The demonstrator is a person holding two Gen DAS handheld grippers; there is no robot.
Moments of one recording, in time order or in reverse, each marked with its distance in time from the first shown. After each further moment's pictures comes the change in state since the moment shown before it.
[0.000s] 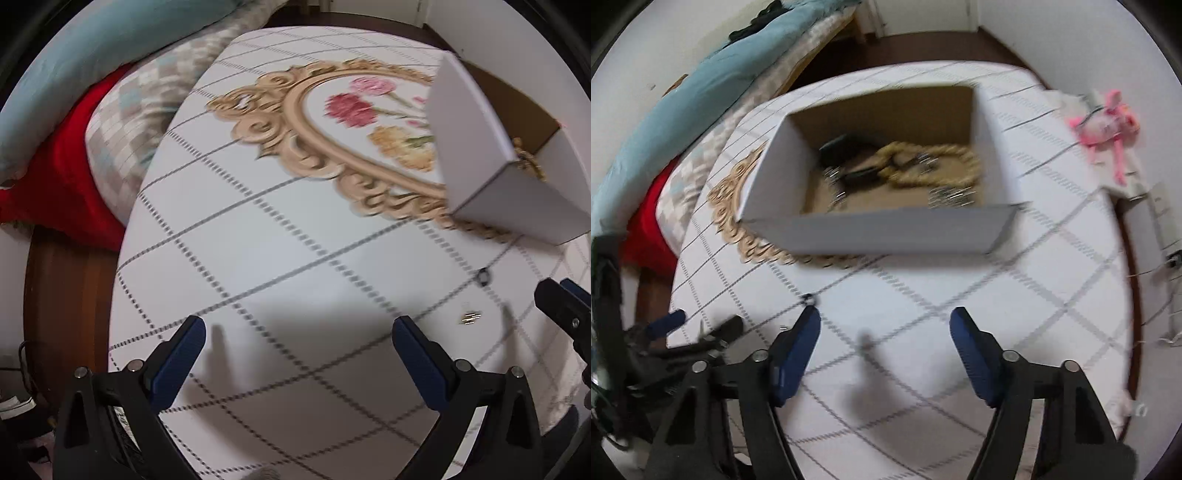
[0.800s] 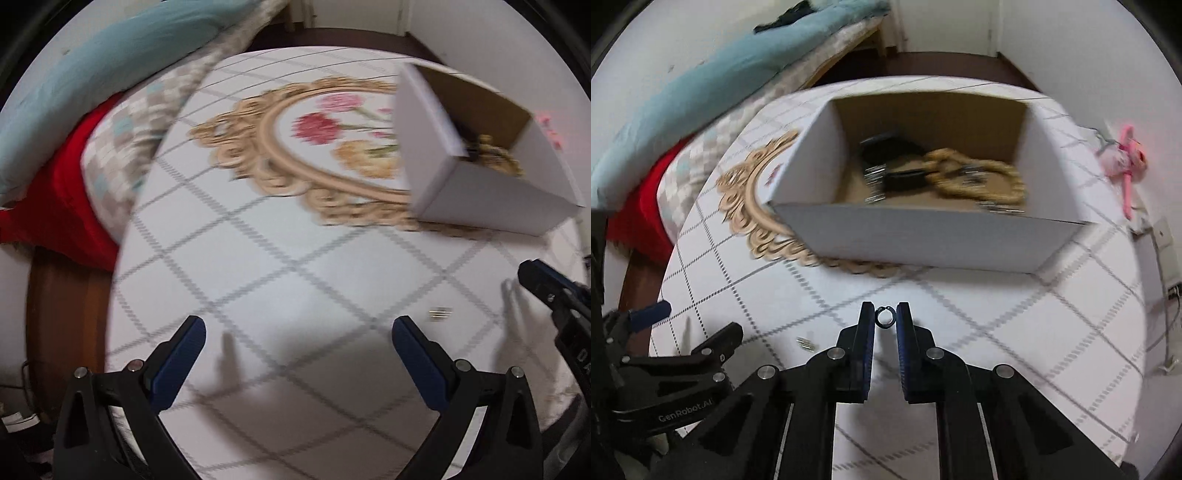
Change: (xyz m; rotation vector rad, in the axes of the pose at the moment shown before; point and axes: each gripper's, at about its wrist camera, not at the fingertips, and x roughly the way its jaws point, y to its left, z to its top) left arm -0.026 -0.034 -0.012 0.061 -0.083 -0.052; right arm 0.007 0.022 -0.008 -0.079 -0.094 -0.066
